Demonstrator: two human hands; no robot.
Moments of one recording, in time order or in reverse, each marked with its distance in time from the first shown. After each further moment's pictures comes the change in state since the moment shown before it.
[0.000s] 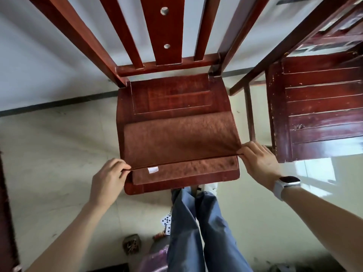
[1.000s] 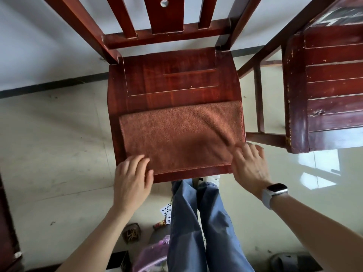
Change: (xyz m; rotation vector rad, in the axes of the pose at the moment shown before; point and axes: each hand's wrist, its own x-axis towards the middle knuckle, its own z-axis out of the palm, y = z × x) left_hand -0.027 0.026 0.070 0.235 -0.066 0.067; right_hand -0.022 -0.026 0.067 -0.136 0.022 0.068
